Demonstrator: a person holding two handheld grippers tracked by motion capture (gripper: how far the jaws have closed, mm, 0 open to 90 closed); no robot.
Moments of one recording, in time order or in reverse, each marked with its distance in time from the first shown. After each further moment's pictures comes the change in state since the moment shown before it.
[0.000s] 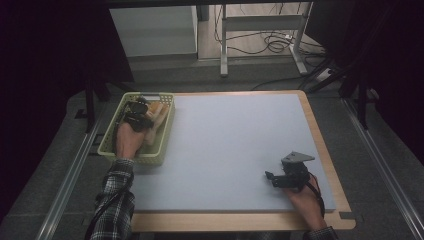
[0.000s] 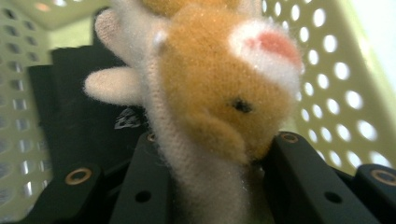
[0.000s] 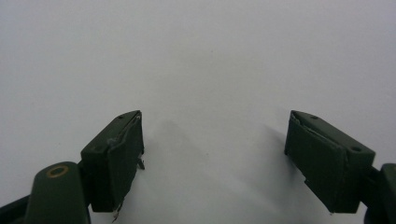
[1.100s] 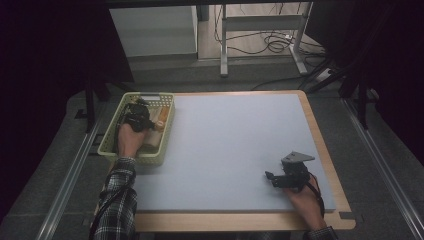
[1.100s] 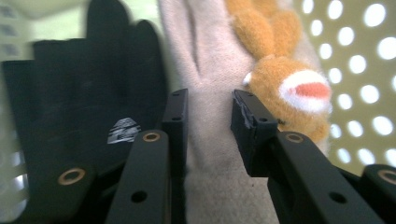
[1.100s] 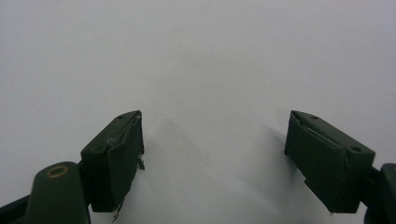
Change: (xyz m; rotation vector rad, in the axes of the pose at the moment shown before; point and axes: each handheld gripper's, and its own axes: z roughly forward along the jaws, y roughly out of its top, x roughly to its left) left arm 0.010 -0.002 0.014 -0.026 -0.063 -0.052; right arm 0.000 0.000 0.000 0.000 0.000 0.000
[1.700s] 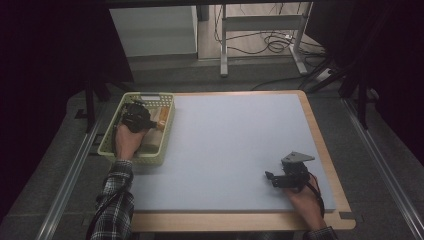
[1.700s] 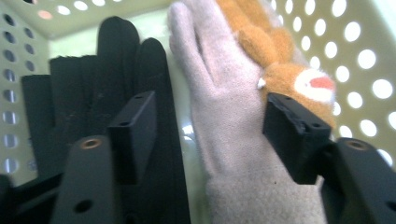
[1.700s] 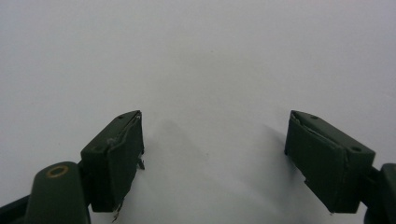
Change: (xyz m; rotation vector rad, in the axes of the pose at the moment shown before) left arm 0.006 -0.010 -0.017 -0.094 0.061 0.019; right arm 0.000 0.000 0.000 0.000 0.000 -0.001
